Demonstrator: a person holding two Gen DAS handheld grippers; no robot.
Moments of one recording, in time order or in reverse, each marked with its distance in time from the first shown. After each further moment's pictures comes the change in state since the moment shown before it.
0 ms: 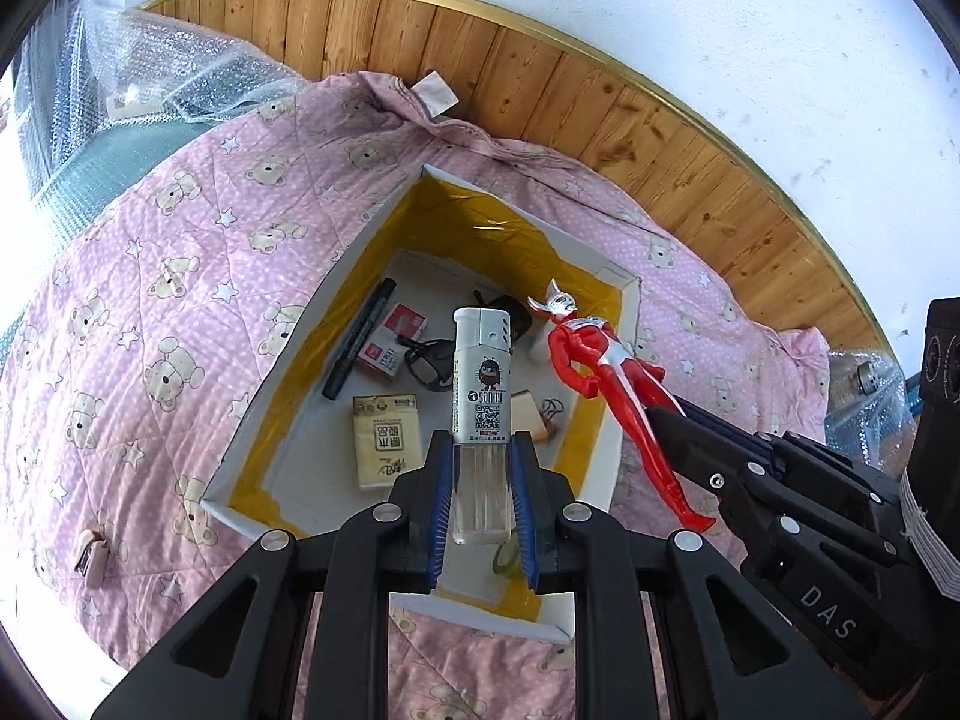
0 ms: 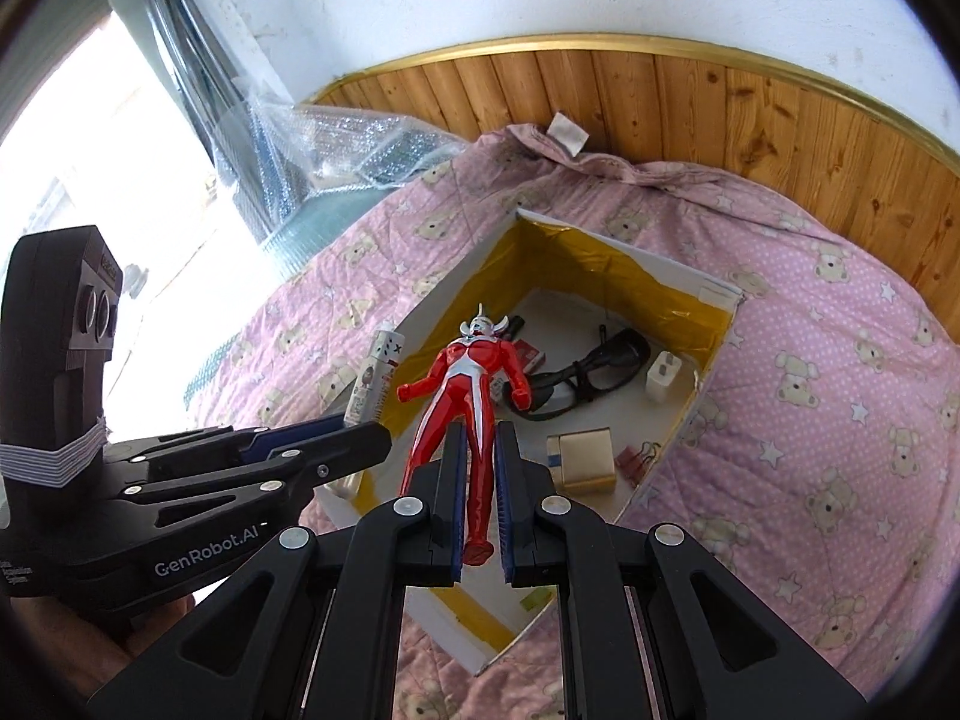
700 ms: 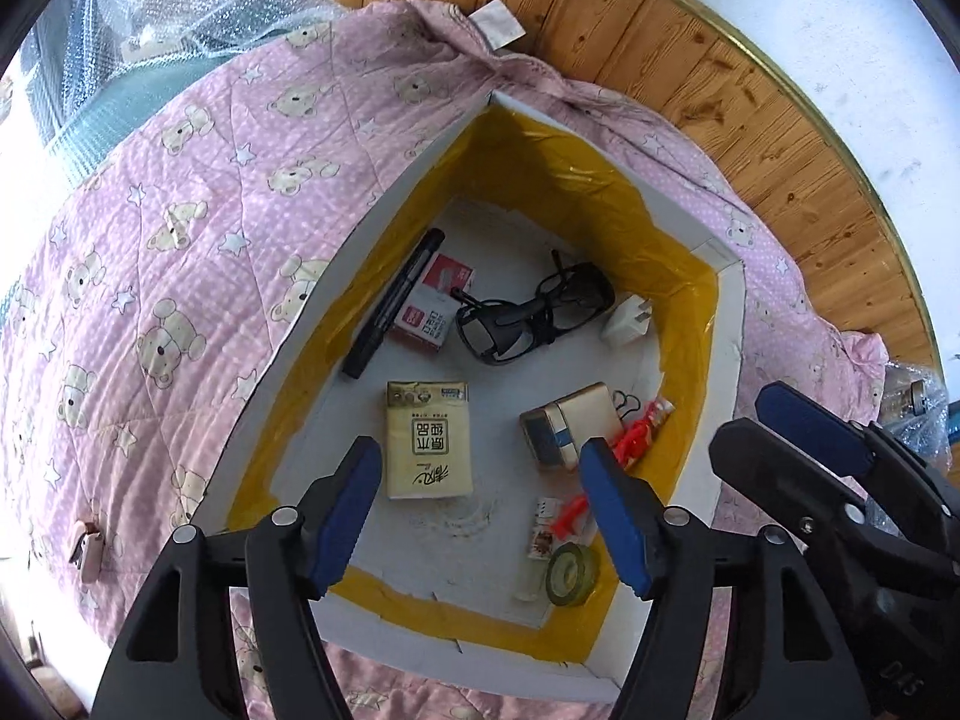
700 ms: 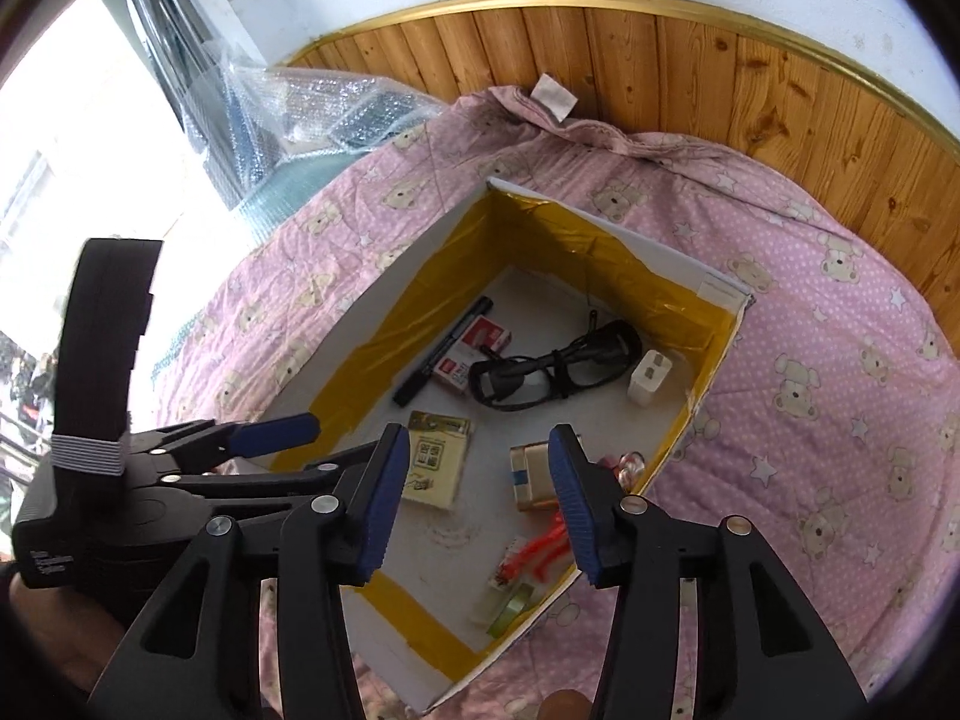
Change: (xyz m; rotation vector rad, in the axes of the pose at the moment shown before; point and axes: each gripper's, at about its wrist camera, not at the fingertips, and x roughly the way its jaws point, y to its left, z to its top) left arm 0.067 0.027 0.016 -0.078 0.135 0.088; right arm 0.038 -0.016 0.015 -0.023 0.094 -0.034
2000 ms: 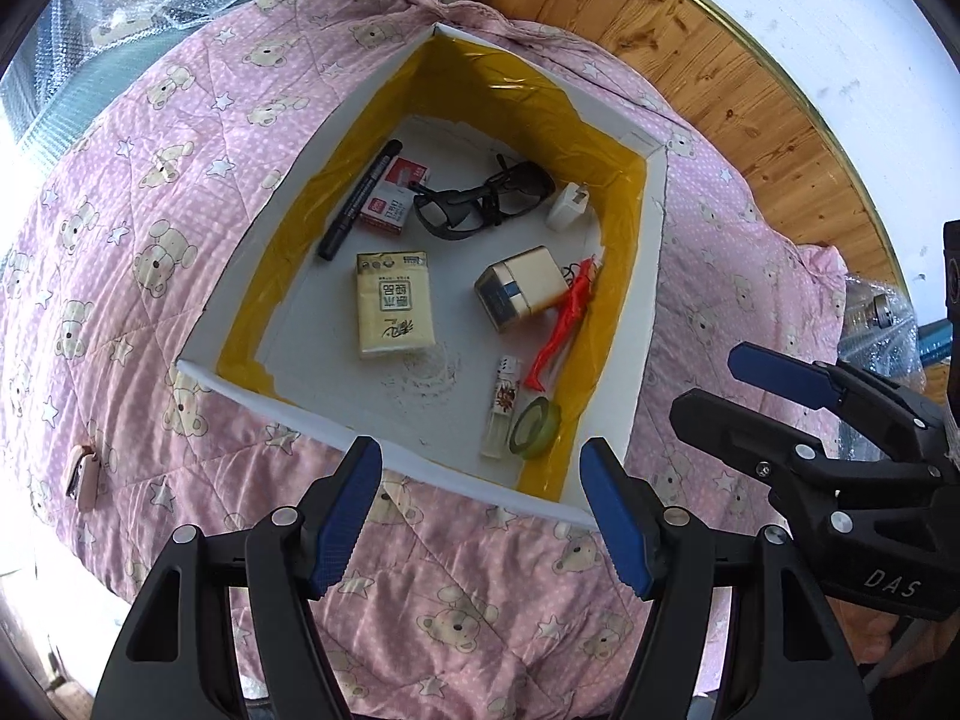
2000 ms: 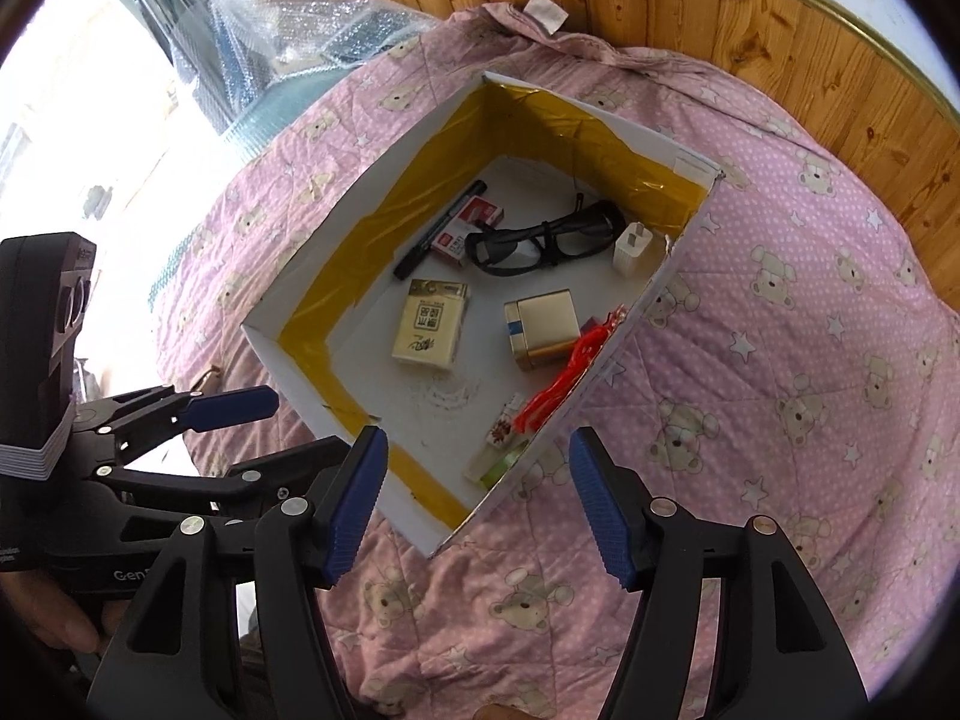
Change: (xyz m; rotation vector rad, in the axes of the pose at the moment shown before) left arm -0.040 -0.012 -0.067 0.071 0.116 -0.062; right arm -0.032 0.011 -0.046 0.002 0.209 -0.041
